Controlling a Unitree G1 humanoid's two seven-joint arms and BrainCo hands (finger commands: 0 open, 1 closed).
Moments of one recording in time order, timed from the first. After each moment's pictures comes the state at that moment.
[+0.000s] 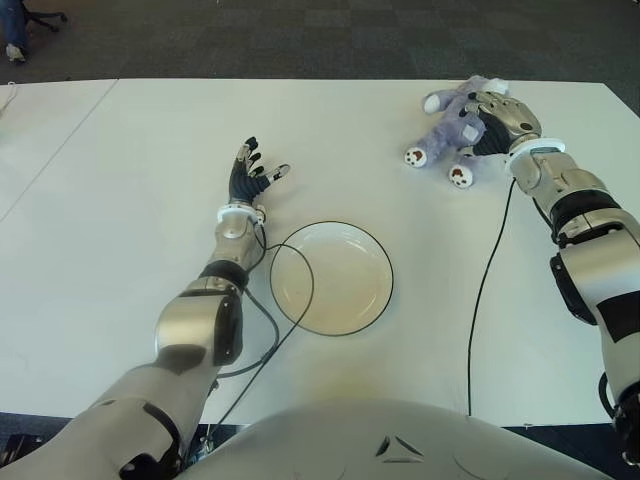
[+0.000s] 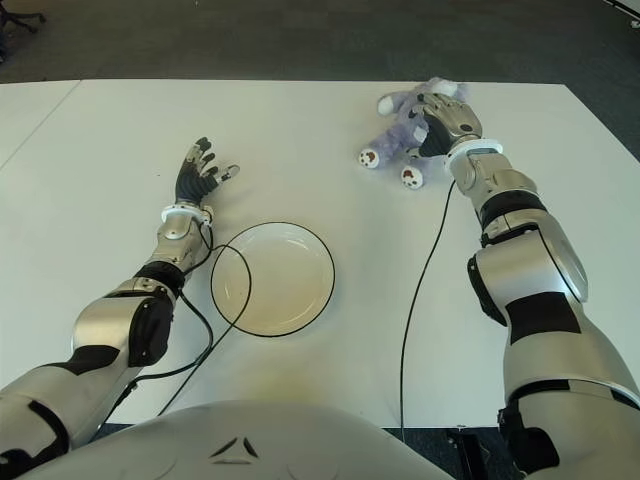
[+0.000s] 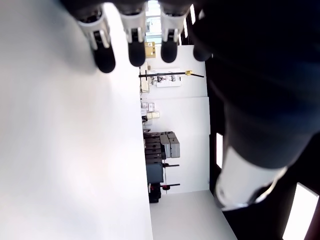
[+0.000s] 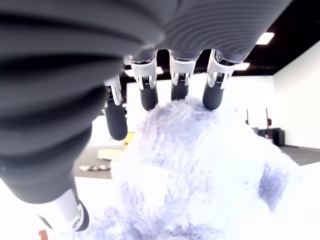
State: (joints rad) left arm -0.65 0.09 0.22 1.27 0.06 -0.49 0.05; right arm -1.03 -0.61 0.53 1.35 -0.77 -0.39 -0.31
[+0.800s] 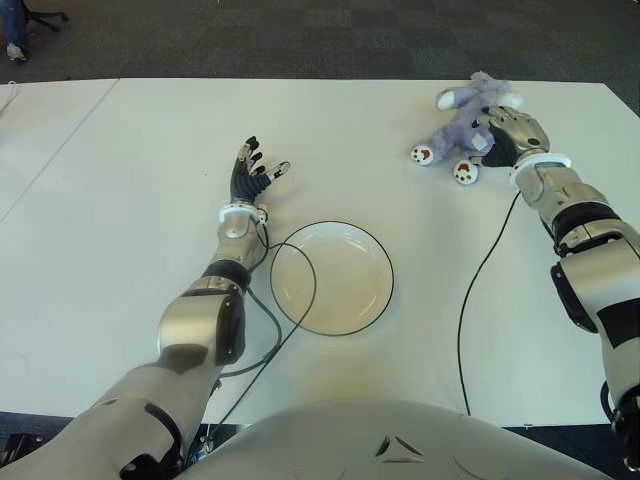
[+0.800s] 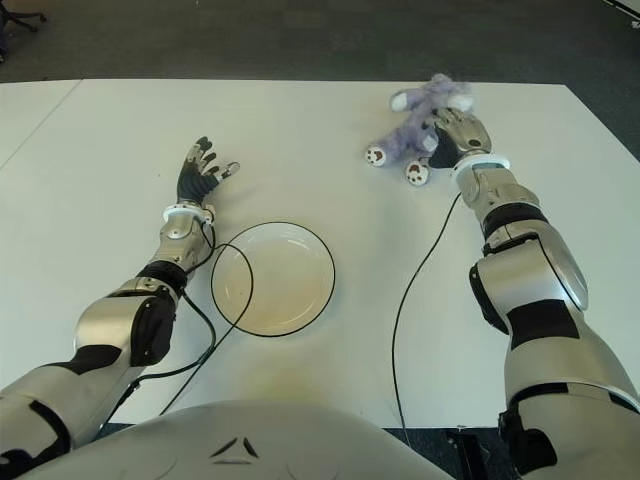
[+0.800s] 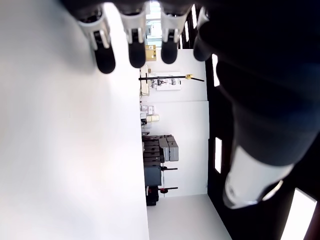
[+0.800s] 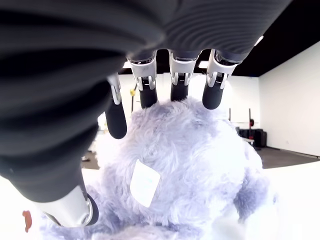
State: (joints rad) left arm -0.65 0.08 0.23 1.27 0.05 -0.49 0.06; right arm -0.96 -0.62 0.53 1.37 -0.77 -0.33 -0.32
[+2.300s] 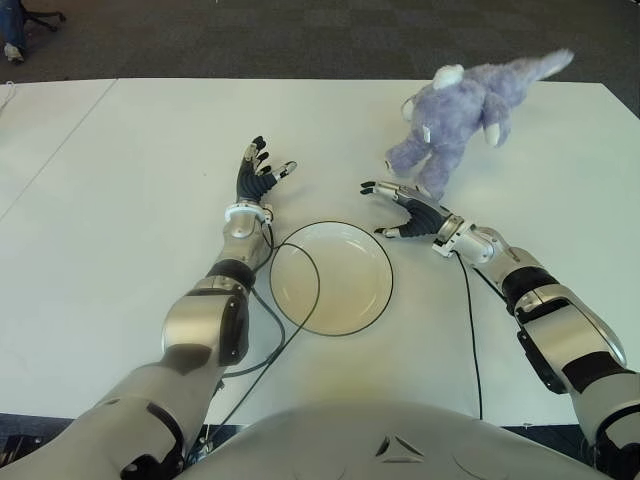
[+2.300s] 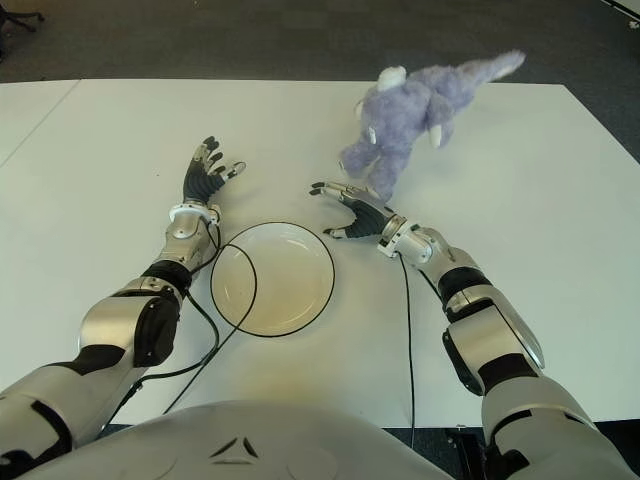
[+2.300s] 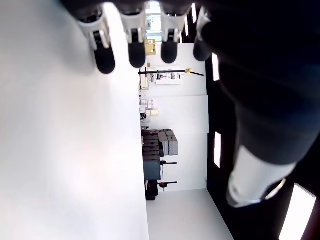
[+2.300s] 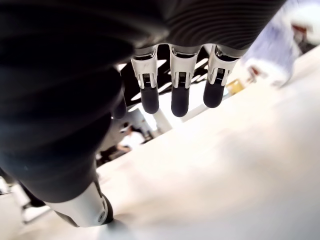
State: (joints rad) left arm -0.66 0.06 0.22 1.26 0.05 -0.49 0.06; right arm -0.62 -0.48 0.49 1.09 -0.41 -1.00 0.05
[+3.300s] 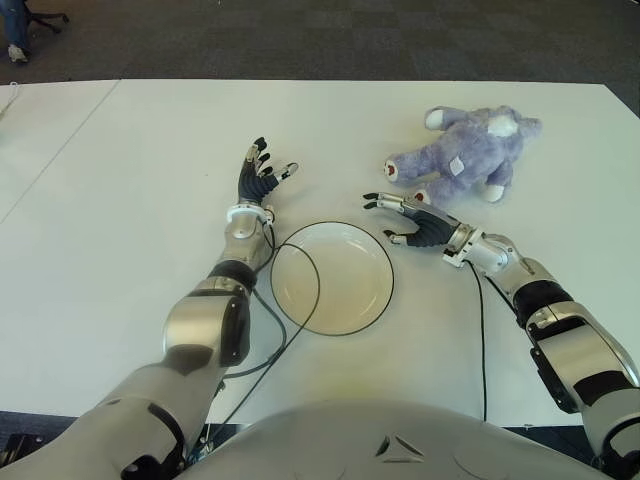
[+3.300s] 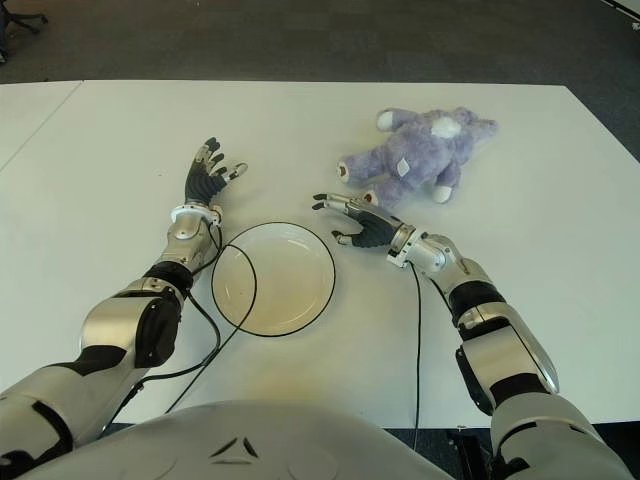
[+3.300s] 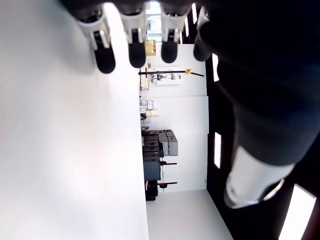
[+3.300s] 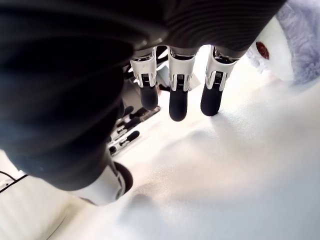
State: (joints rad) left arm -0.65 0.05 0.22 1.26 0.05 -0.49 0.06; right arm -0.50 -0.52 0.39 0.94 -0.37 -0.99 0.19
